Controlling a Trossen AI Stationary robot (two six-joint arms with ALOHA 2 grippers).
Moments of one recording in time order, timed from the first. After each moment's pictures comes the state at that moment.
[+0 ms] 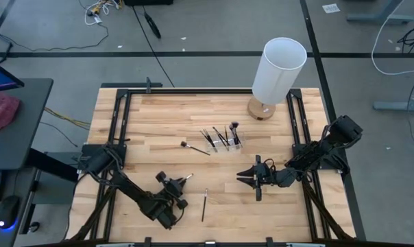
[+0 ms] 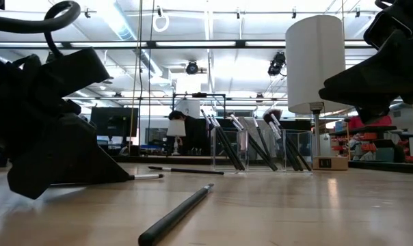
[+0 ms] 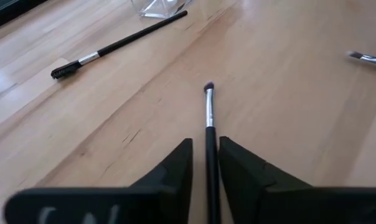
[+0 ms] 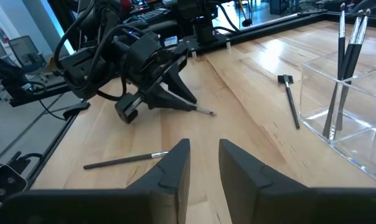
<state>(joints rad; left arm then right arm) -0.76 2.11 1.04 -0.51 -1.01 -1.36 0.64 1.61 0.26 1.11 0.67 0.40</state>
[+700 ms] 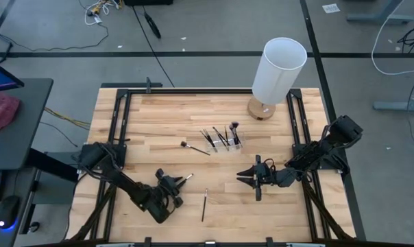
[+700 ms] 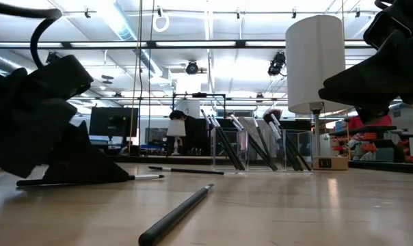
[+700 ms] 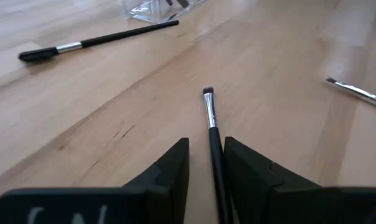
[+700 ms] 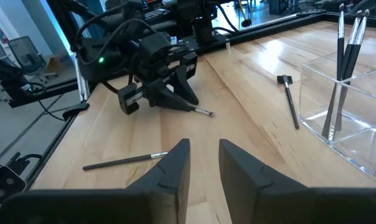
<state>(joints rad) -0.78 2.01 0.77 0.00 -1.06 -1.25 0.64 1.61 0.26 1.11 0.67 0.40</state>
